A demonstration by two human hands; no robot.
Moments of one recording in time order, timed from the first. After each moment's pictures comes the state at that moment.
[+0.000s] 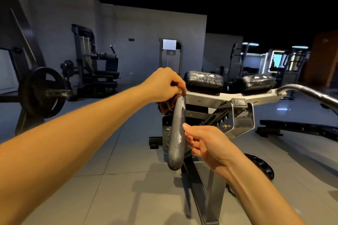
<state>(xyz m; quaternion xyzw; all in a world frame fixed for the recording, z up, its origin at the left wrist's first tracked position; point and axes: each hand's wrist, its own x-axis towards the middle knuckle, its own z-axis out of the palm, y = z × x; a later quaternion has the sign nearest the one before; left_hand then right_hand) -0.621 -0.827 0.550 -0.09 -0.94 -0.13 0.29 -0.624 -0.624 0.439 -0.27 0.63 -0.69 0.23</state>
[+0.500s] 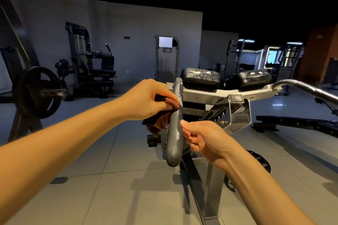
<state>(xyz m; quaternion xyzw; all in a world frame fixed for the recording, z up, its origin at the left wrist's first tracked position) -0.557 -0.829 0.520 -0.15 -0.94 -0.19 0.25 -0.624 -0.624 0.443 -0.29 0.63 -0.67 0.24</state>
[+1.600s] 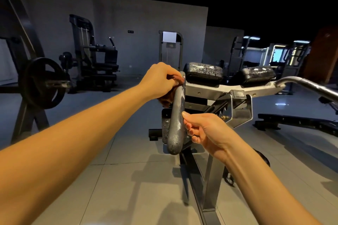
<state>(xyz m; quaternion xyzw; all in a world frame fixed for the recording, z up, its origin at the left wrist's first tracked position) -0.613 -0.826 0.525 -0.04 -0.91 -0.19 0.36 -0.627 -0.624 0.441 -0.28 0.65 -0.67 0.23</state>
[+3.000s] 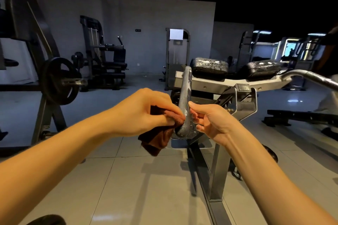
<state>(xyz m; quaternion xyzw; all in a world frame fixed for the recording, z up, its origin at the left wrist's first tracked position) -0.458 -0.792 0.491 -0.17 -0.94 -0.23 0.19 -0.623 -0.625 0.441 -0.24 0.63 -0.70 0.24</state>
